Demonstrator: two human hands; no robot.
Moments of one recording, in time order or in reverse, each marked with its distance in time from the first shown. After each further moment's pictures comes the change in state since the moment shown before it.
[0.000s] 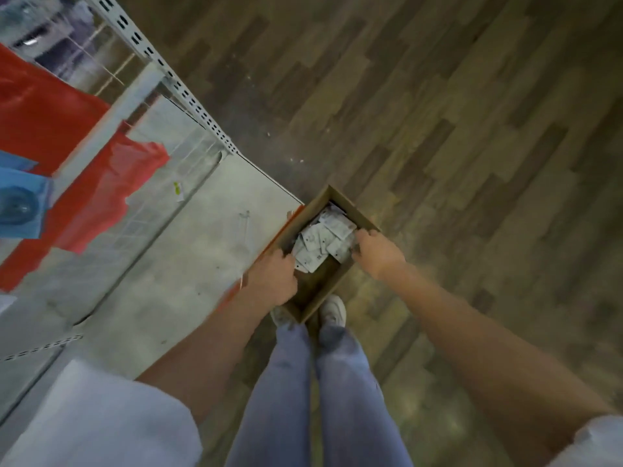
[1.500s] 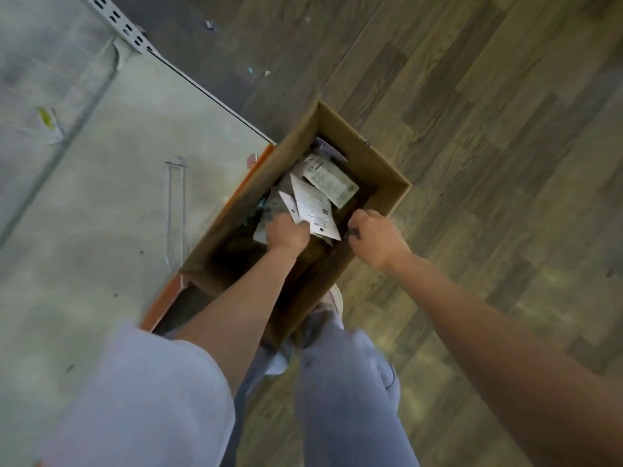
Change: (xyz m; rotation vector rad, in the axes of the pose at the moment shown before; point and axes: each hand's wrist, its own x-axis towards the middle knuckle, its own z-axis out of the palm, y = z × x) left_hand 0.278 -0.012 0.208 -0.955 0.066 -0.463; right_hand 0.199 0.063 0.168 0.146 0.016 0.049
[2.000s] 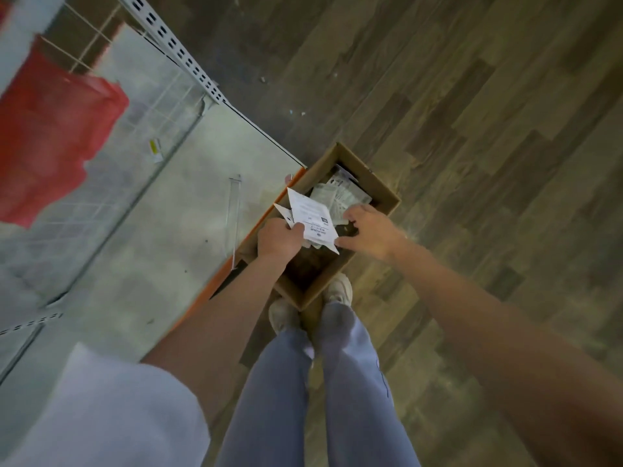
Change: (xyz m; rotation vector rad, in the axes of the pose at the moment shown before) left_hand -0.186 0.055 -0.126 -0.004 0.086 0.057; right_hand -0.119 -0.064 -0.097 0.076 -0.046 -0.190
